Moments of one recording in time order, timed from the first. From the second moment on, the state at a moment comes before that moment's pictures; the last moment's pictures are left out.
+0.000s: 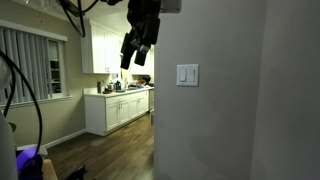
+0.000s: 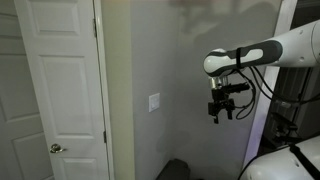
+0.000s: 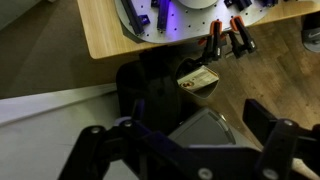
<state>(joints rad) -0.18 -0.64 -0.12 -2.45 -0.15 1.52 -0.02</state>
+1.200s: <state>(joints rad) -0.16 -0.61 -0.15 -2.45 -0.15 1.62 -0.06</state>
